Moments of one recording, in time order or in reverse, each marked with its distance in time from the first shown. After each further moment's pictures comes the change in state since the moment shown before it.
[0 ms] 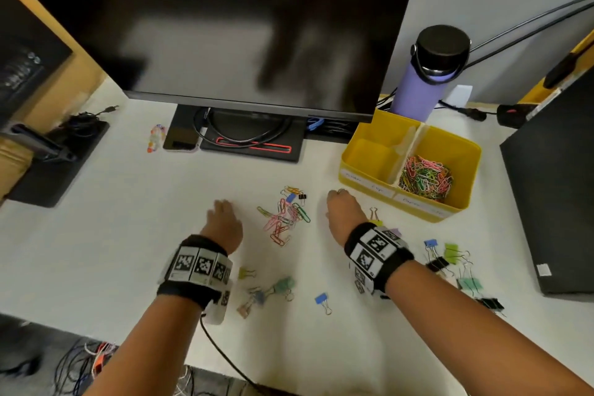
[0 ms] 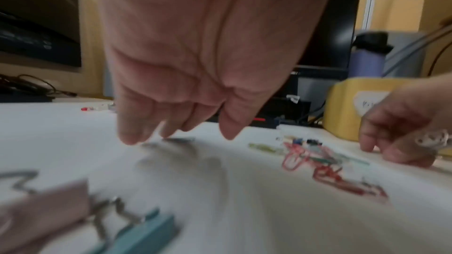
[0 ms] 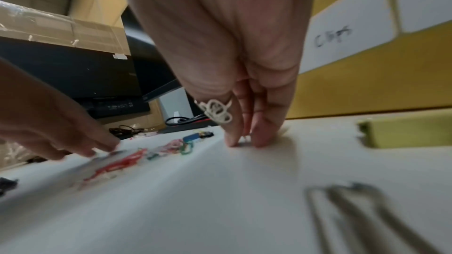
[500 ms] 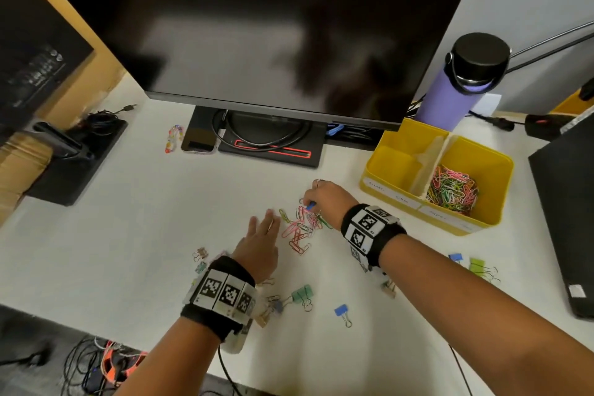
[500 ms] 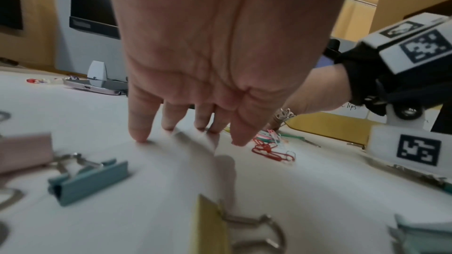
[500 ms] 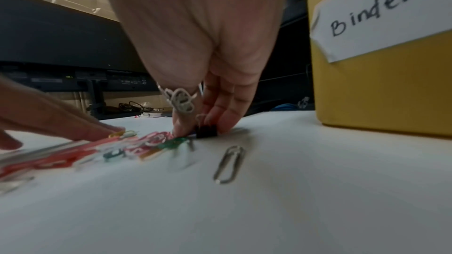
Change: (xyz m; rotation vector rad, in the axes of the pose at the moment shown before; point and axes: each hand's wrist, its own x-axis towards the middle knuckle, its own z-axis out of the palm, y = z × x) left_hand 0.005 -0.006 0.036 0.109 -0.132 0.325; right_hand 0.050 -0.035 -0.005 0.140 -0.064 -0.330
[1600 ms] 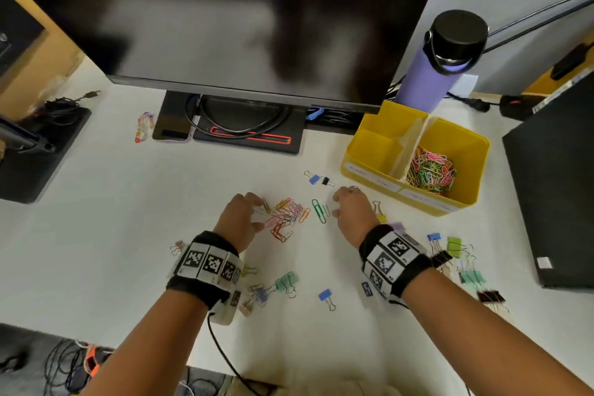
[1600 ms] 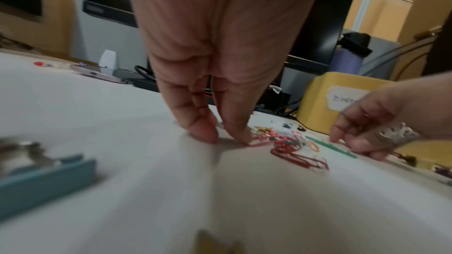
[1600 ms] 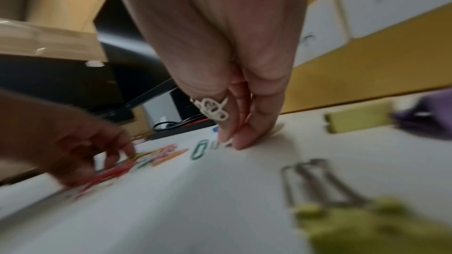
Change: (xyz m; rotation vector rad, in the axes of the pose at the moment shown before) left_hand 0.010 0.008 -0.025 -0.315 0.282 -0.041; right_hand -0.061 0.025 0.010 0.152 0.123 0.381
